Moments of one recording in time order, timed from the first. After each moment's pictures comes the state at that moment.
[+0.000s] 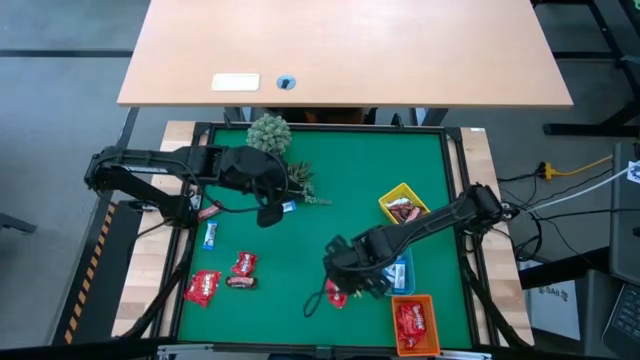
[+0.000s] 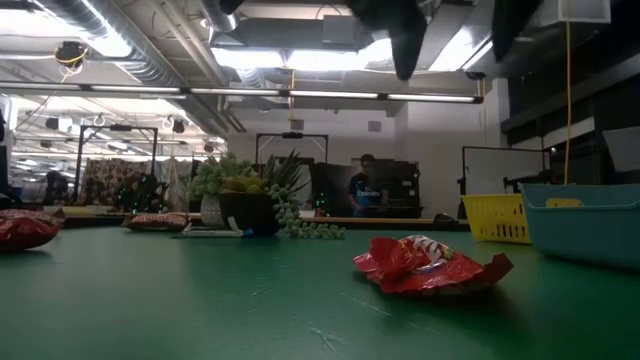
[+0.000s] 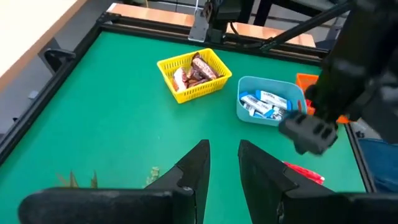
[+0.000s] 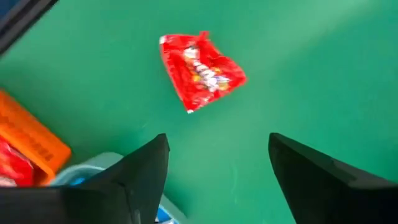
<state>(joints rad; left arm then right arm) -0.03 1.27 1.31 -0.61 -0.09 -0.20 0.40 1.97 1.77 -1.12 -0.09 -0.48</state>
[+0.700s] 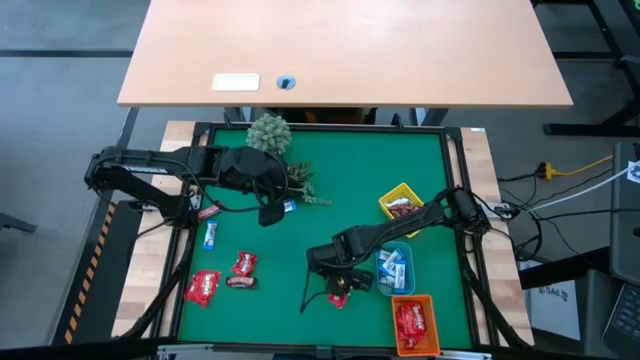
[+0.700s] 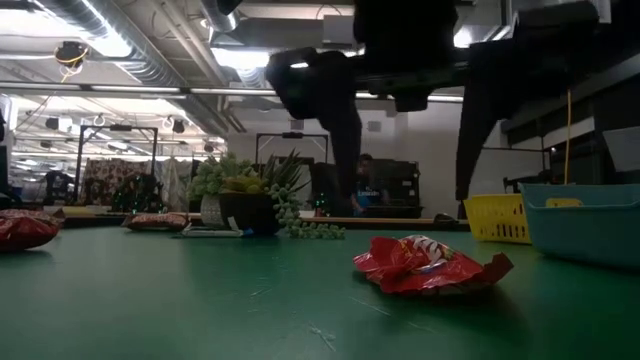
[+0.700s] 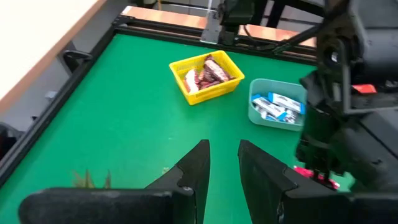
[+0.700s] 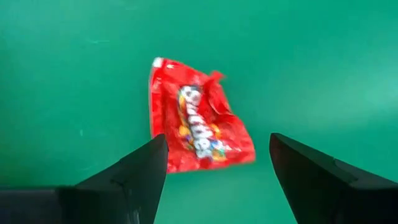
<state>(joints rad) -0.03 1.27 1.31 -0.61 -0.15 -0.20 0.33 2.12 1.65 -0.80 -0.34 -0.87</state>
